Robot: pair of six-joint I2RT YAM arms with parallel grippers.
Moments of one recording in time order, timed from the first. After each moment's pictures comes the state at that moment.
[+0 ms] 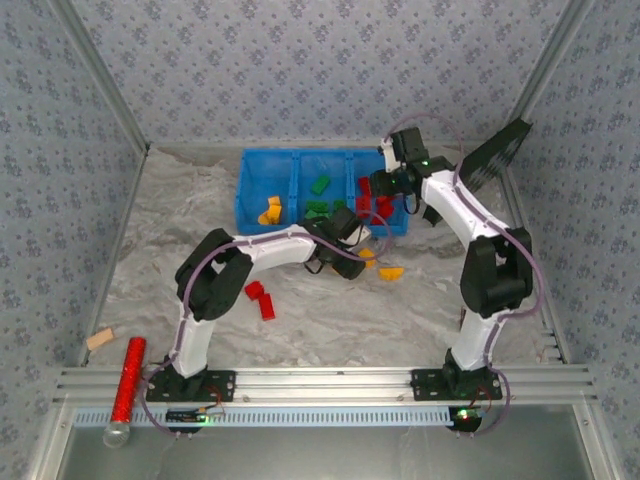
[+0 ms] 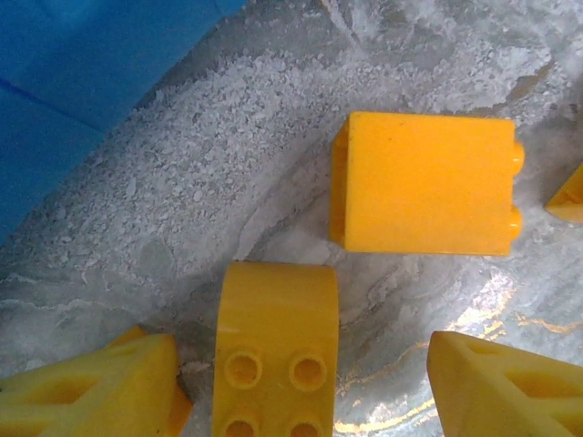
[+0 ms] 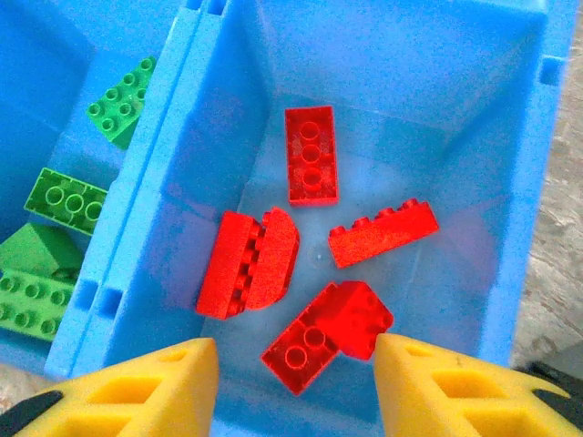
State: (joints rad) left arm -0.89 2.04 1.43 -0.46 0.01 -0.07; right arm 0.29 1.79 1.56 -0.67 -0.04 0.05
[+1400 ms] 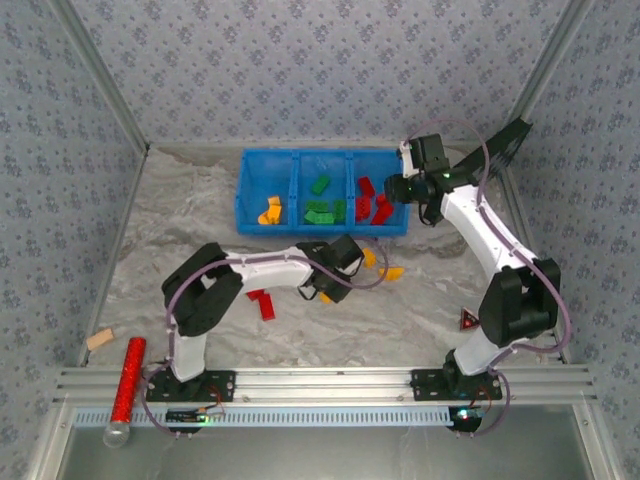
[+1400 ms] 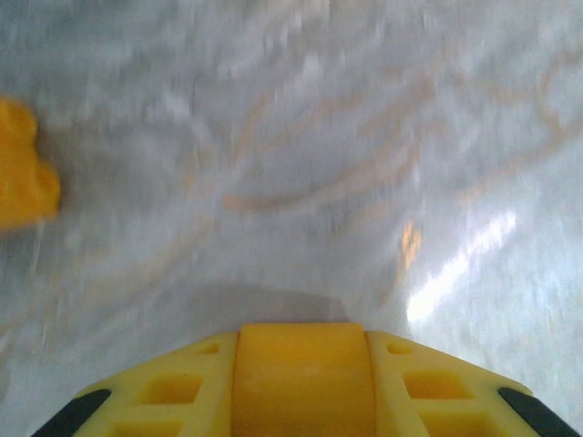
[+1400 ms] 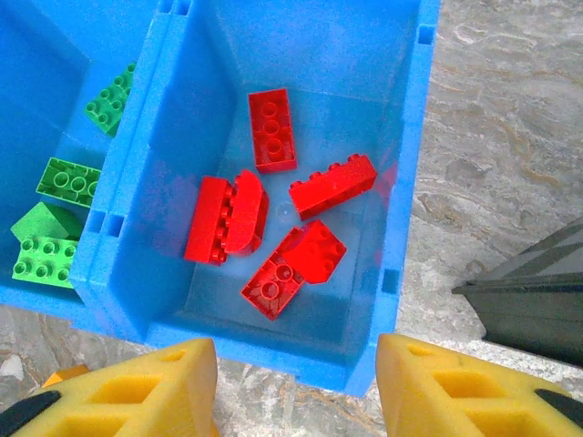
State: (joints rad) left arm -1.01 1.88 1.23 -0.55 -0.07 -0.21; right arm 0.26 1.59 1.42 -0.70 0.00 0.09
